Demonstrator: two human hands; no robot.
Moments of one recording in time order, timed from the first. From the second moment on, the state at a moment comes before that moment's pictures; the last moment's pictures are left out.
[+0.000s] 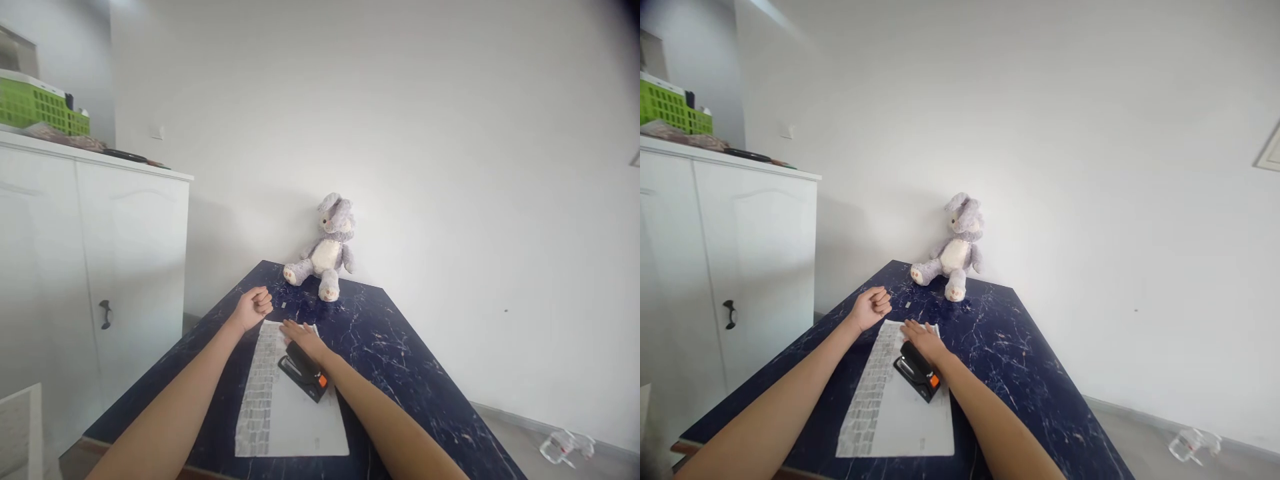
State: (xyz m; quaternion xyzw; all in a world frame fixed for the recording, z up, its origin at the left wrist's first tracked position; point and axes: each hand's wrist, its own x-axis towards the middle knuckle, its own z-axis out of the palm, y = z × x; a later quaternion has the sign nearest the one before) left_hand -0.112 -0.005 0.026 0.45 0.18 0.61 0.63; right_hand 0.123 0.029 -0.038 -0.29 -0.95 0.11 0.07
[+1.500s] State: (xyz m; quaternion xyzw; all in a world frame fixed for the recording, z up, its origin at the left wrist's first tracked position) left_hand -0.042 0.003 -0.013 0.83 0.42 0.31 0.19; right_hand 0.259 -0.010 0.029 -0.26 -0.86 0.34 0.28
